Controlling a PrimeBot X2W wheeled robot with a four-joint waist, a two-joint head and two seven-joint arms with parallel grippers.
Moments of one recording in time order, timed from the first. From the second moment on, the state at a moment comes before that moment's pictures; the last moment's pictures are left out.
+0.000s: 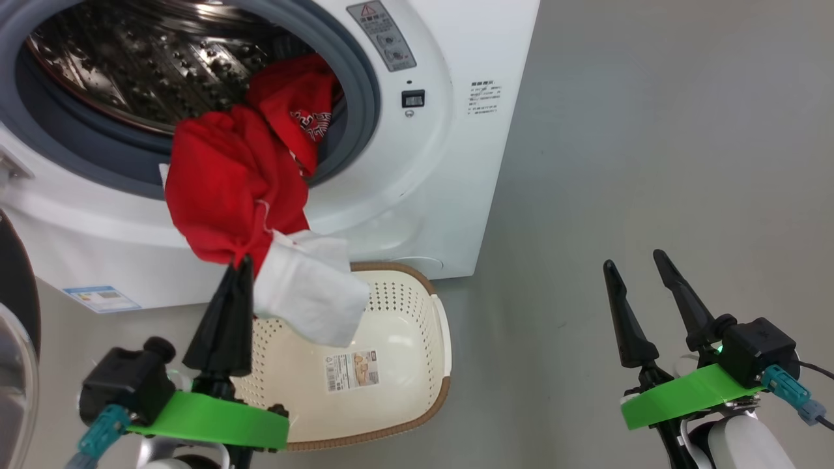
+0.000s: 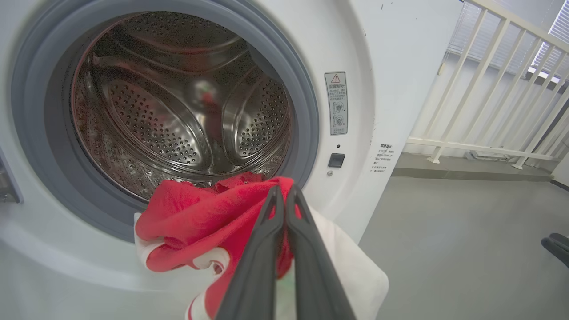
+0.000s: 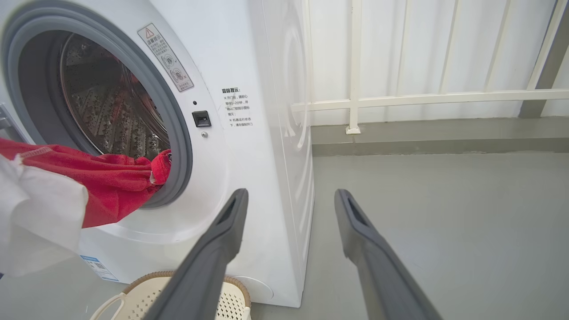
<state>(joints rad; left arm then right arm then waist) -0.18 0.18 -0.20 -0.07 -0.41 0.10 -0.14 -0.12 -0.05 0.04 0.18 0.28 0.13 -0.26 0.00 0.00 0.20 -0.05</state>
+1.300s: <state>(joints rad) -0.75 0.05 -0.26 1.15 -0.52 -0.11 -0.25 -0.29 -0.05 0.13 0.16 0.29 0.13 -0.26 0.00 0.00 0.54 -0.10</state>
